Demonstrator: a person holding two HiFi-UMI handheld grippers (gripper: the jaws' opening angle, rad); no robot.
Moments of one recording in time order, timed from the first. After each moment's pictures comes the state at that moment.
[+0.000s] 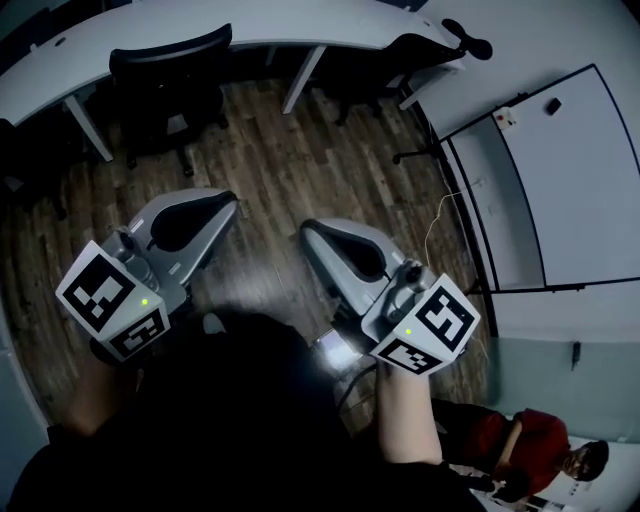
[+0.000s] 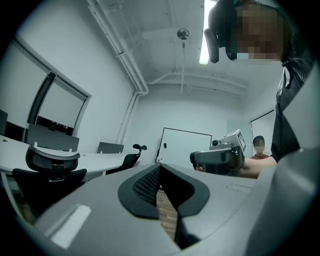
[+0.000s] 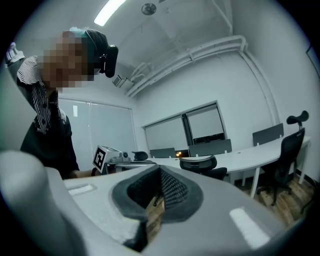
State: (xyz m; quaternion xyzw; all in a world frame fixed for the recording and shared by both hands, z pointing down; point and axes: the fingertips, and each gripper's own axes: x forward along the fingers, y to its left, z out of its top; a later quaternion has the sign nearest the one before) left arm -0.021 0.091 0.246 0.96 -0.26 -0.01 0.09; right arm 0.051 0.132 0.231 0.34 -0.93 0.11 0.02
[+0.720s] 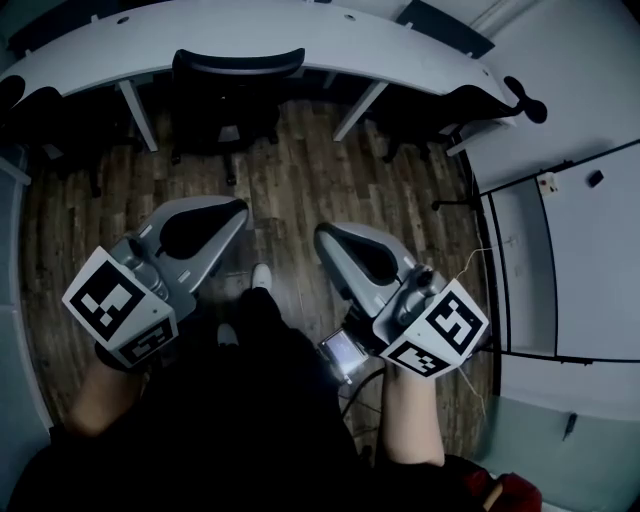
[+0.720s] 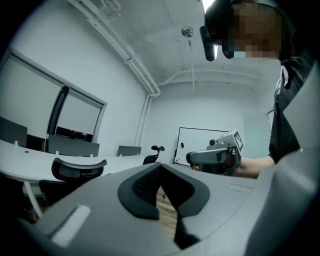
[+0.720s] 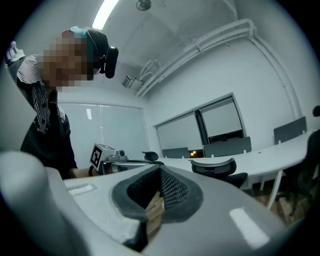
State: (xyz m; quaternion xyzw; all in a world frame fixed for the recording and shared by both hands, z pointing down) left arm -0.086 0.036 0.245 0.93 -0.35 0.00 0.08; right arm -0.004 0.053 0.236 0.25 -0.96 0.11 0.02
